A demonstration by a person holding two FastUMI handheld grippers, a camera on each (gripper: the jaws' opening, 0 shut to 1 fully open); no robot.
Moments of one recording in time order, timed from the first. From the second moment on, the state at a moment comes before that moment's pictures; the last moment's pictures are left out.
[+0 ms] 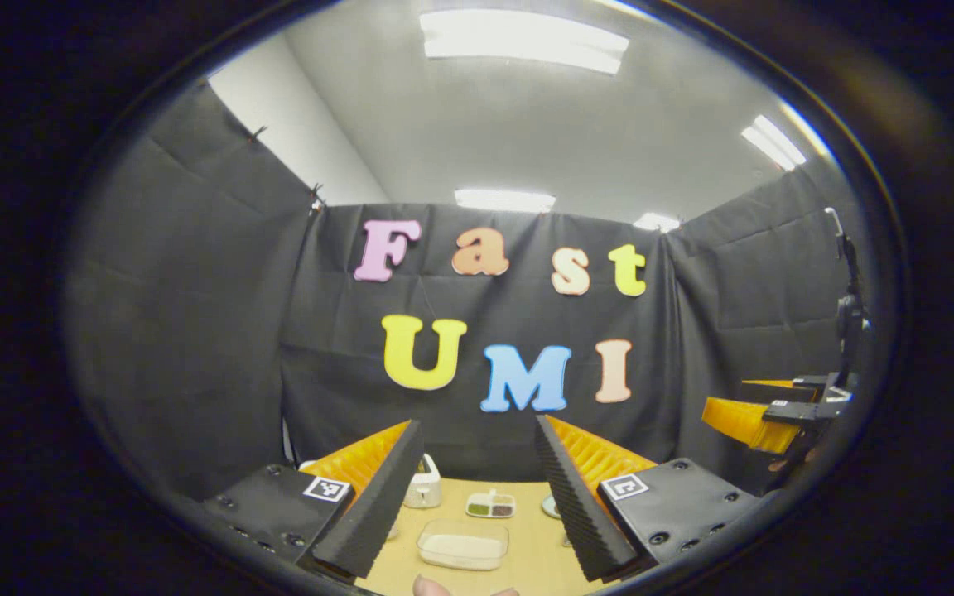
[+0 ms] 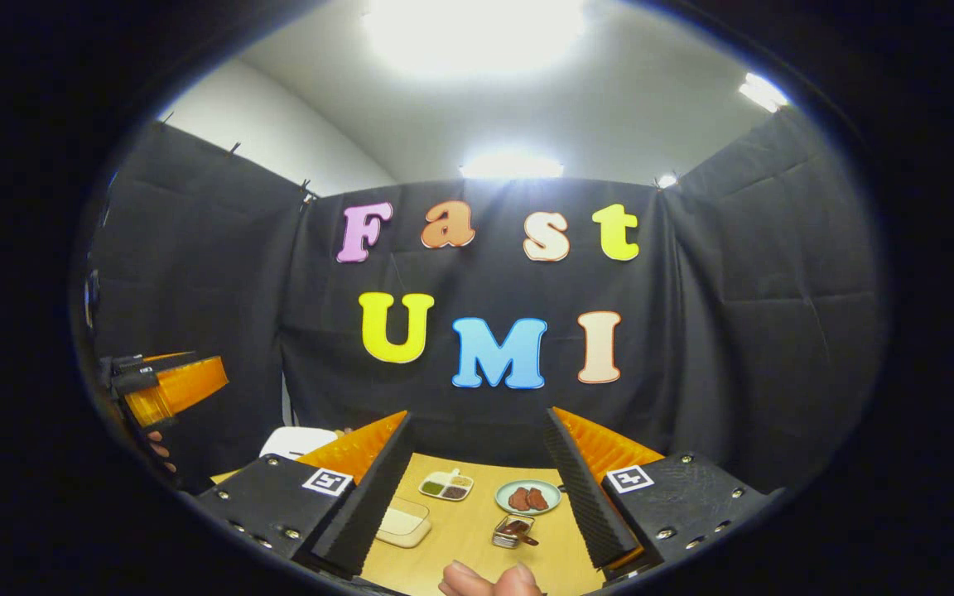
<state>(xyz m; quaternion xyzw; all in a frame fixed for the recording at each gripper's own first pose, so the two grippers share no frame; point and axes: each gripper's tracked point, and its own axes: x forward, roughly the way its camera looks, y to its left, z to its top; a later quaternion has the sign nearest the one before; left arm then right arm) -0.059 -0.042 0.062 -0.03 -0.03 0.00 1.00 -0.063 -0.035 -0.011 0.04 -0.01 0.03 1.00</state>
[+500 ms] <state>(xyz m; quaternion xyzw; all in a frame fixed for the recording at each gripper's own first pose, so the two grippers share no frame) -0.056 -0.026 0.064 -0.13 -0.01 -0.04 0.99 -0.083 -0.038 0.020 0.03 -0.03 -0.04 1.00</state>
